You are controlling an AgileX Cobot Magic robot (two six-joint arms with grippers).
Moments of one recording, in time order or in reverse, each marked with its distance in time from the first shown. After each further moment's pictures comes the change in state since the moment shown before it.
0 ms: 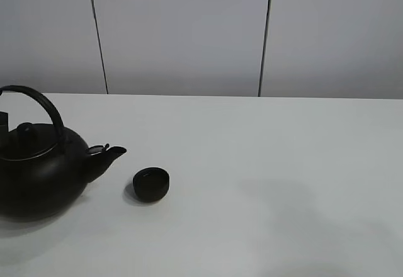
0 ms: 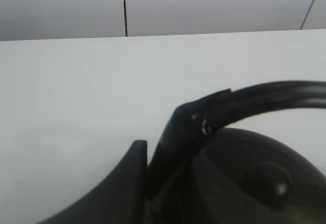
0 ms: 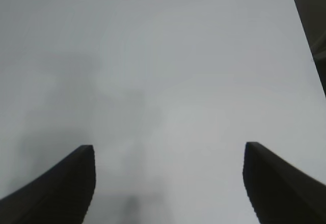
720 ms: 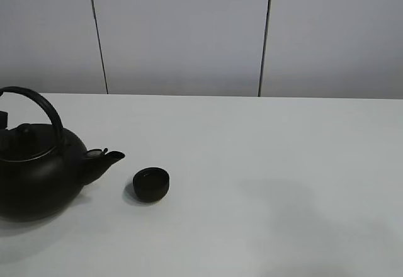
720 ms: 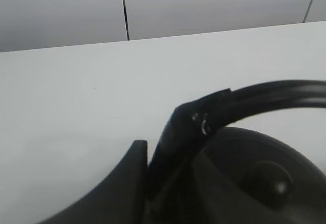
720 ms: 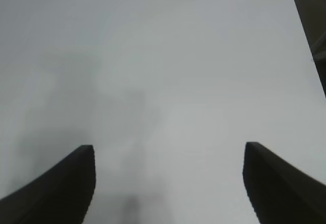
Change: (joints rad) left arm 0.000 0.000 0.000 -0.007 -0.004 0.062; right arm 0.000 0.000 0.000 0.000 0.000 0.000
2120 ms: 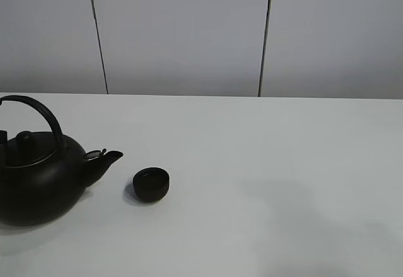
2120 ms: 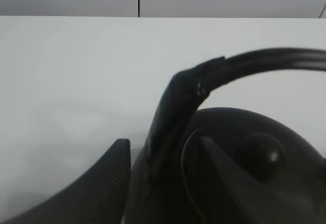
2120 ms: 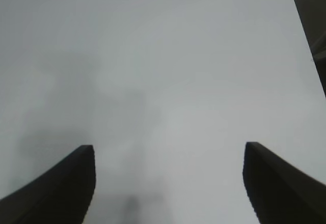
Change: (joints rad) left arm 0.000 0.114 0.055 -0.044 -0.125 -0.058; right arm 0.000 0.000 0.000 0.000 0.000 0.000
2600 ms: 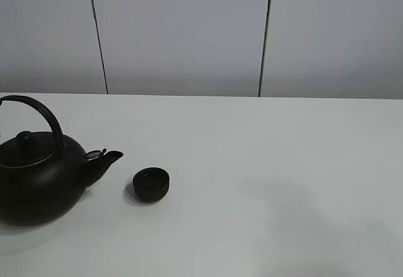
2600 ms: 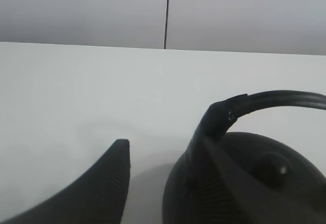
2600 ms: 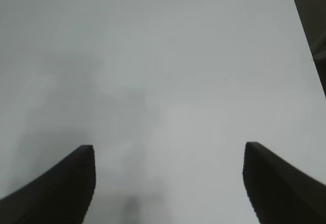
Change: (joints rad) left arm 0.066 -0.183 0.093 -0.009 -0.002 -0.002; right arm 0.000 0.000 0.000 0.000 0.000 0.000
